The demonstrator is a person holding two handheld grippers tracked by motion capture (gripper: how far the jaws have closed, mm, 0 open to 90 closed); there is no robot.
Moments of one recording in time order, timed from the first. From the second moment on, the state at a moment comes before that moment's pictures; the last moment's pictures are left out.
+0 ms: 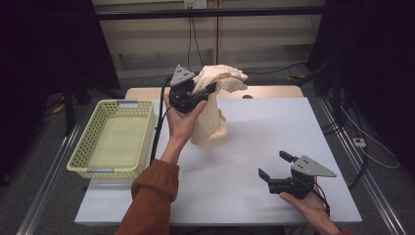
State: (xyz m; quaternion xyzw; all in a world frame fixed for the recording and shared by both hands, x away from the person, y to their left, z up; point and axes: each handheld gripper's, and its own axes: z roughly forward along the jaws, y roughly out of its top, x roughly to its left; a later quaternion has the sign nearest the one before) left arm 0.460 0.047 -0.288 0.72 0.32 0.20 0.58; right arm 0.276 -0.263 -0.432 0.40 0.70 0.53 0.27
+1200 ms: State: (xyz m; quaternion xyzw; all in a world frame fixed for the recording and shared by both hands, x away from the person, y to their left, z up) left arm 0.479 0.047 -0.349 0.77 0.34 0.16 0.52; right arm 0.276 -0.264 -0.433 0.40 0.70 0.52 0.27
